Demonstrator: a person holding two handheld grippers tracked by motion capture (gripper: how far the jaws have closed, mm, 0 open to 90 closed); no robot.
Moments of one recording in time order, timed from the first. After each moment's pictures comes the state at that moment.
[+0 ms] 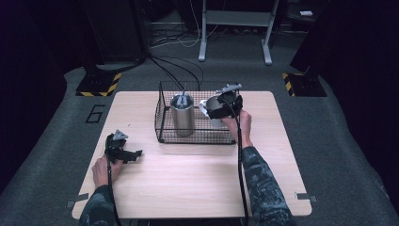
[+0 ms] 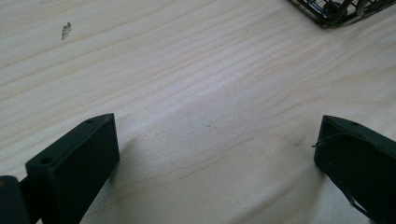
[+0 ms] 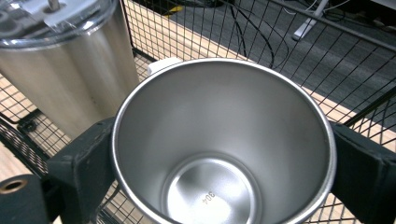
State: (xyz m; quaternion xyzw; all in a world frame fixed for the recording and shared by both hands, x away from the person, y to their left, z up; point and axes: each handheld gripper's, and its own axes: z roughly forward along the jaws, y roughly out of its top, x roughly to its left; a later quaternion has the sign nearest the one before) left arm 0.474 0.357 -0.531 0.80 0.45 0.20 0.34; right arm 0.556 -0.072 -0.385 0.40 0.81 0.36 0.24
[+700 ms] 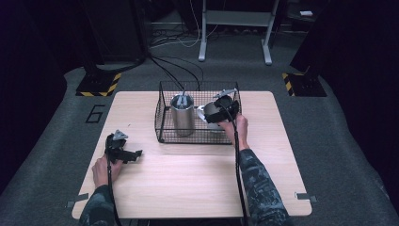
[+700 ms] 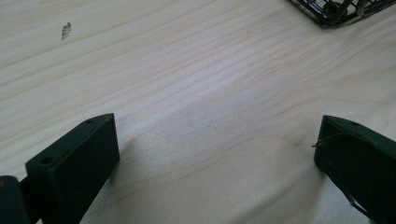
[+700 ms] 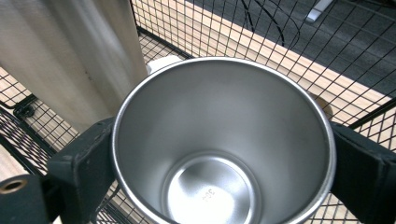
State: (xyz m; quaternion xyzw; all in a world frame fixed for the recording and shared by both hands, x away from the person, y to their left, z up) left arm 0.474 0.357 -0.531 0.80 0.45 0.20 0.34; right arm 0.561 -0.064 -0.408 0.42 0.81 0.35 0.21
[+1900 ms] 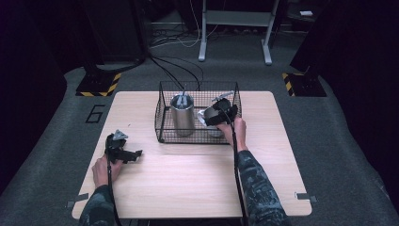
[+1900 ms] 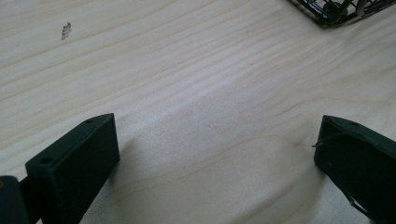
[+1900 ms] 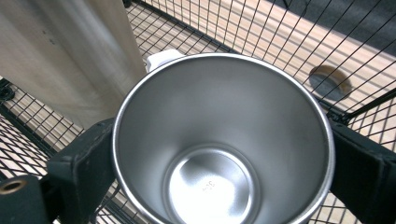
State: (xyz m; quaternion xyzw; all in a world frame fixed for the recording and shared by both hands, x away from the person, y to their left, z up) left arm 0.474 0.357 -0.530 0.80 0.45 0.19 0.34; right arm 0.569 -0.061 -0.429 0.44 0.82 0.32 0.19
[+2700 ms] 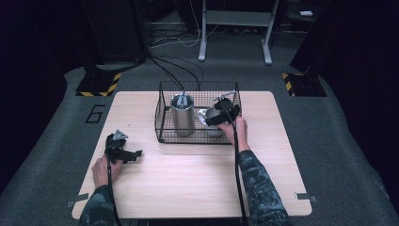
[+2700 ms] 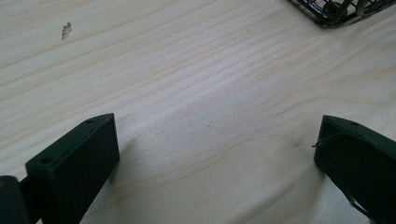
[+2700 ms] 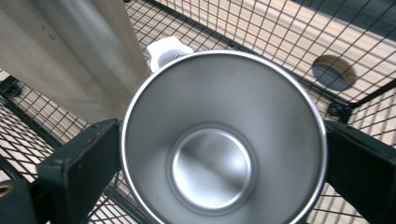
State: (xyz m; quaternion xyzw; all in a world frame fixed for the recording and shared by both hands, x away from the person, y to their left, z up) left arm 0.474 0.357 -0.531 0.80 0.45 0.20 0.34; right arm 0.568 -0.066 -0.424 0.44 0.82 0.31 0.18
